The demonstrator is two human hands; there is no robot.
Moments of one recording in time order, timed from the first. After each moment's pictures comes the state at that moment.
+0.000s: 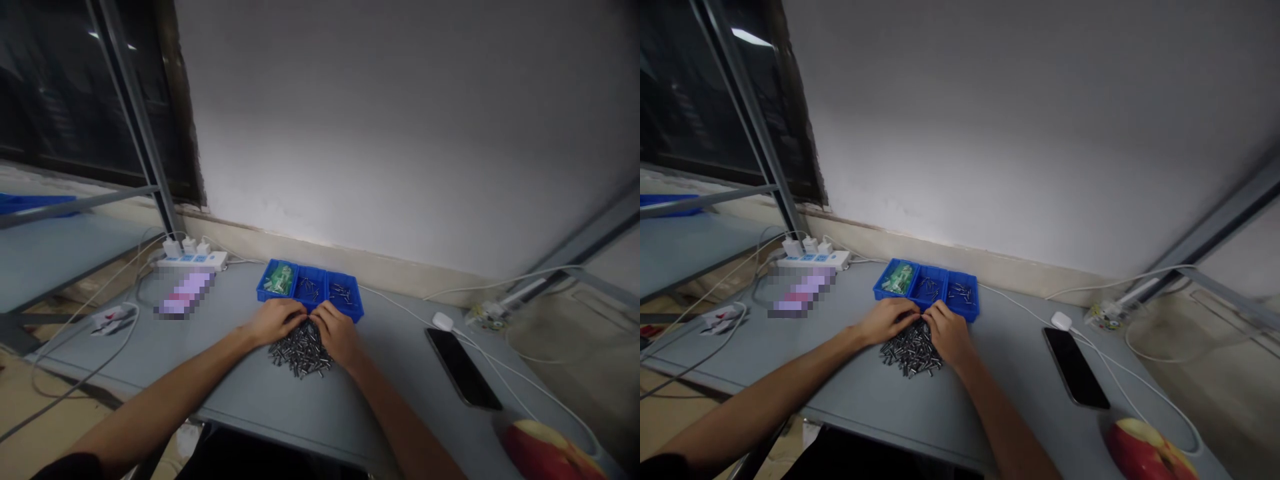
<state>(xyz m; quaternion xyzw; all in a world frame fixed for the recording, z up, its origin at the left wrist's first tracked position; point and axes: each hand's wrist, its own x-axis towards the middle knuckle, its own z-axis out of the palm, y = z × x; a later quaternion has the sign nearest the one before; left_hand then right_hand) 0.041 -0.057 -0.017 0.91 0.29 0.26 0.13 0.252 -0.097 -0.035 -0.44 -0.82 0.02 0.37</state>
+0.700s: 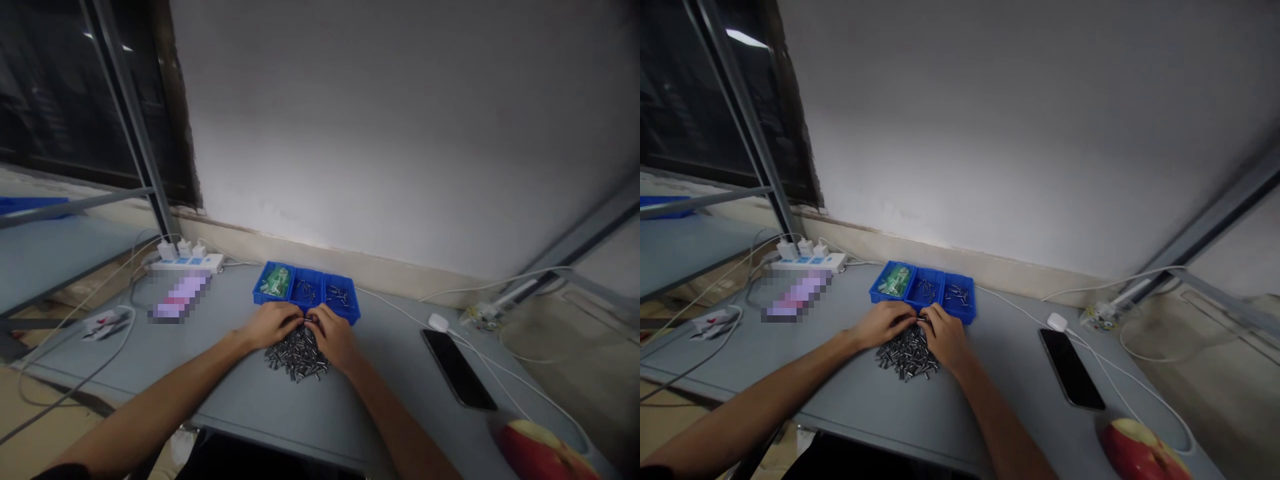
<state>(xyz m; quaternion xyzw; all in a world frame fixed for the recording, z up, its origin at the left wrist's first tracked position) 0.041 -0.057 -0.017 0.91 0.28 0.26 0.13 0.252 -0.098 -0.035 -0.44 -0.82 0.02 0.37</state>
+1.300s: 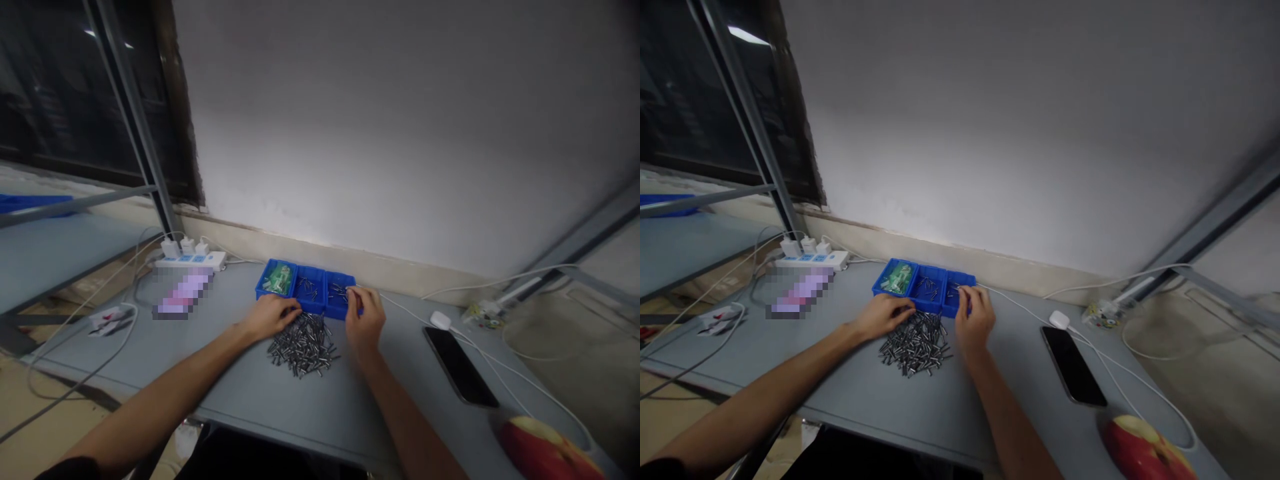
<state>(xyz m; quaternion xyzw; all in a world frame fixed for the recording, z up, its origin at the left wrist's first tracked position) 0.036 -0.051 -0.011 0.90 0.36 0.23 0.11 0.281 -0.085 -0.022 -0.53 -0.62 -0.11 0.57</state>
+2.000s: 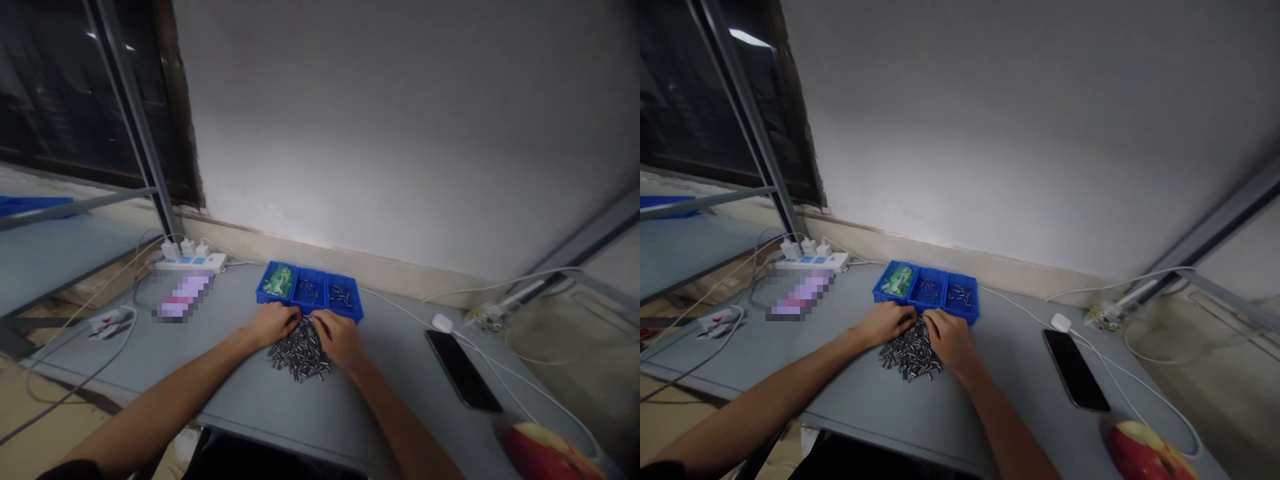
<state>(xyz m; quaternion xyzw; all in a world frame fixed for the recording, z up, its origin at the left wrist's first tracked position) 0.044 -0.053 -0.018 0.90 0.43 0.09 0.04 0.253 -0.099 -0.038 -0.42 -0.81 0.00 0.40</state>
